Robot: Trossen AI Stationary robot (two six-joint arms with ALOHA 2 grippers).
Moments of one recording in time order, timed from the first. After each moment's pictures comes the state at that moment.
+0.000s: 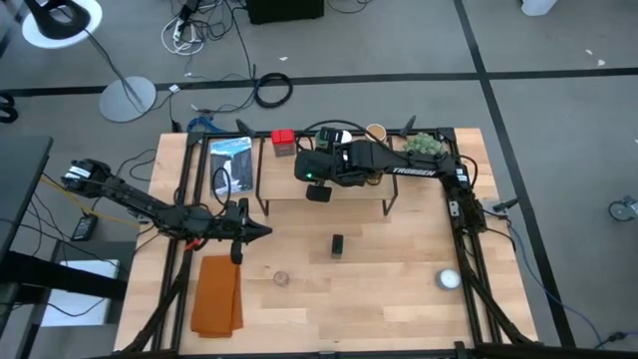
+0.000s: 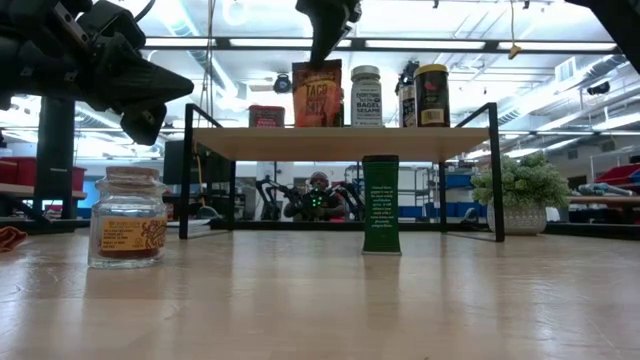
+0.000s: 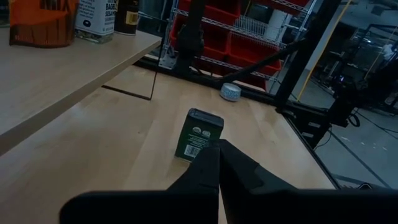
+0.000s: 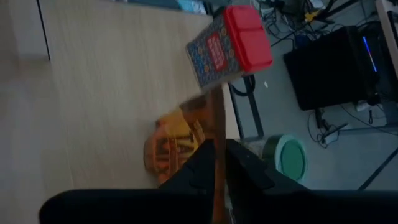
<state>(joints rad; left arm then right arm) -0.32 0.90 0.09 0.74 -0.30 -0.35 -0.02 2.07 2.29 -1.22 0.63 -0.08</state>
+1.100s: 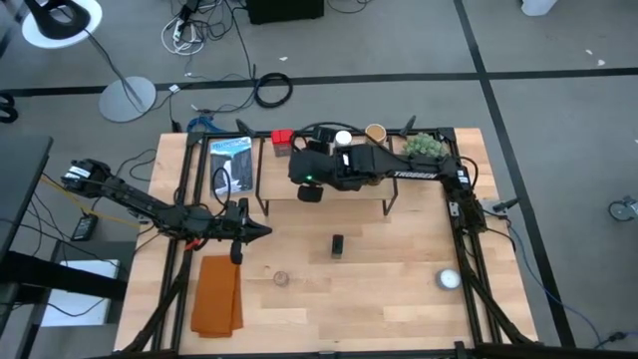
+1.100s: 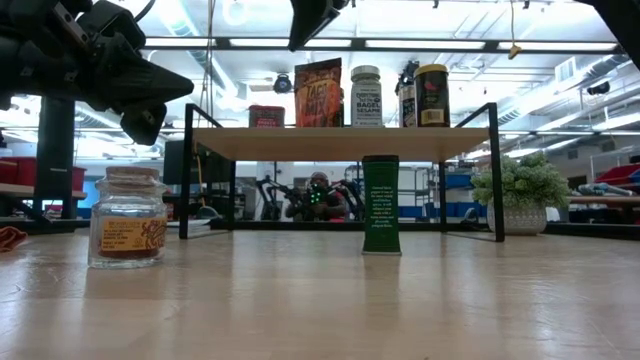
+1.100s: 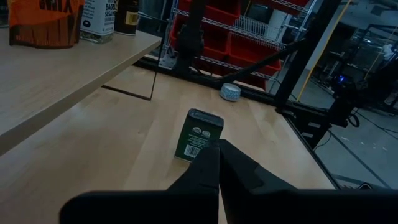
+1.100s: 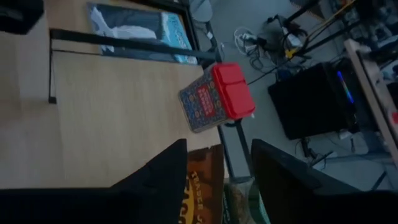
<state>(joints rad) -0.32 0.90 0.09 0.74 -0.30 -0.35 0.02 2.06 2.29 -1.06 0.68 -0.18</state>
